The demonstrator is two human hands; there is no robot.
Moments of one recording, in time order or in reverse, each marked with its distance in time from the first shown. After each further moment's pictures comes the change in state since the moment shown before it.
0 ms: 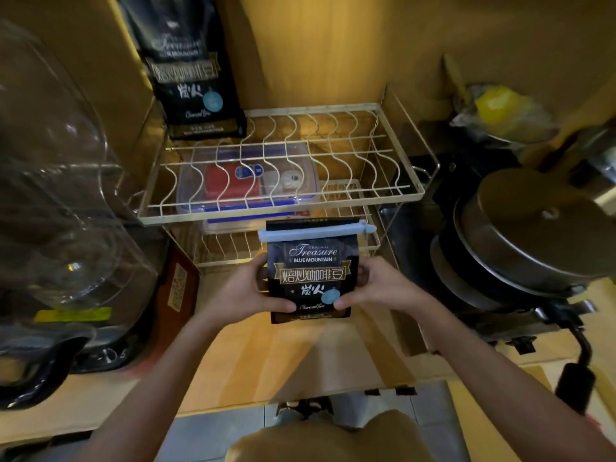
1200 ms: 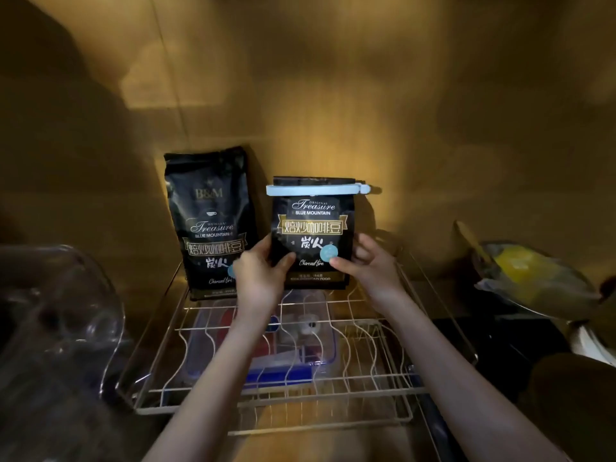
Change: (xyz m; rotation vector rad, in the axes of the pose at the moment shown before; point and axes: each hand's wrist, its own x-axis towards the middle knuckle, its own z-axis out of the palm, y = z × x) left_hand 0.130 0.179 -0.103 0.147 0.937 0.416; right_hand 0.139 -0.188 -0.103 0.312 0.427 -0.510
